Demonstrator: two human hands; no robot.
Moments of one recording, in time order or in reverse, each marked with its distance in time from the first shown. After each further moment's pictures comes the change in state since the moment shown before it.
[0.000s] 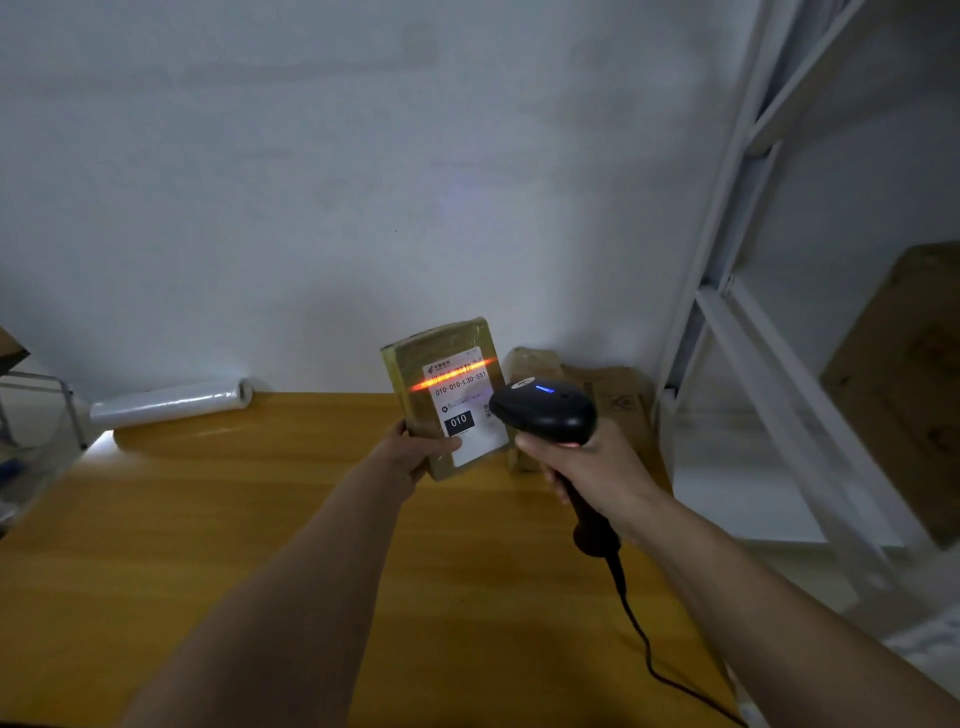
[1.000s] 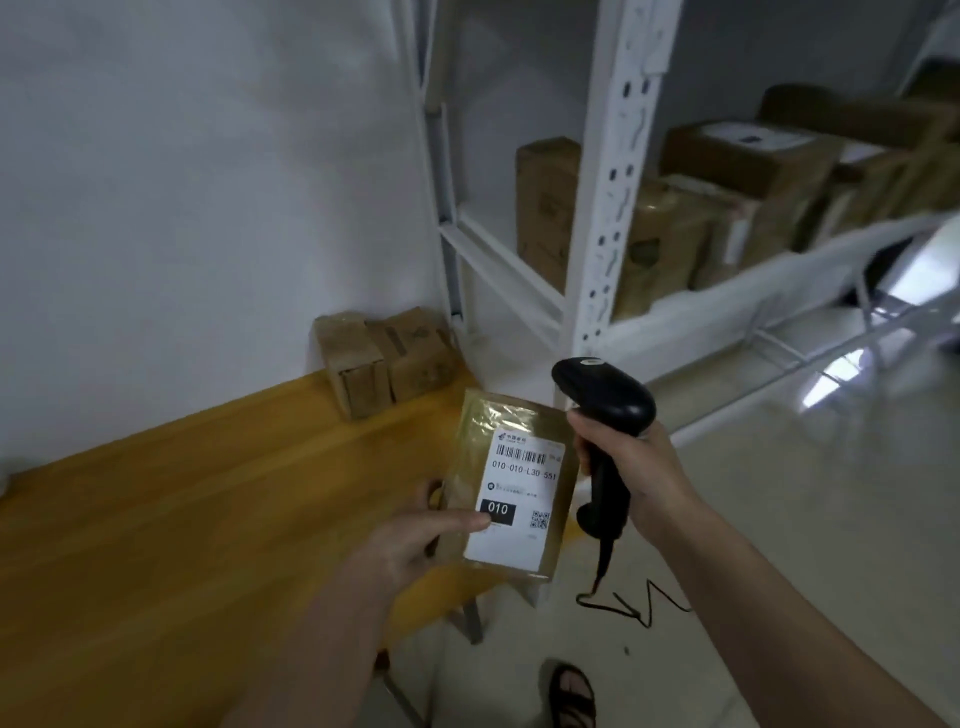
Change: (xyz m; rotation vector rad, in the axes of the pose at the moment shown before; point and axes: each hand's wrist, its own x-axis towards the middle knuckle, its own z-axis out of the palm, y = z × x) left_hand -0.197 -0.153 0.053 0.376 -0.747 -0.220; right_hand -0.261 0.070 -0.039 0.467 0.777 0.099
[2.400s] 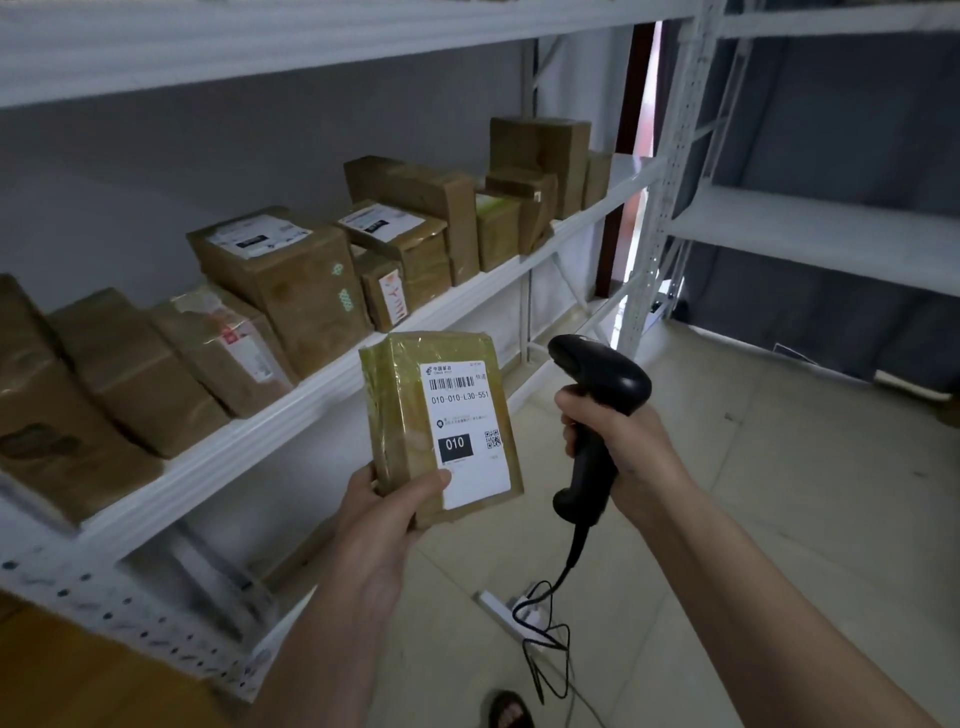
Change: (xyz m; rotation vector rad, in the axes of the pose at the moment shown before) left_hand 0.133 0.041 0.464 0.042 -0.008 0.277; right_hand 0.057 -0.128 -0.441 0.184 0.375 -0.205
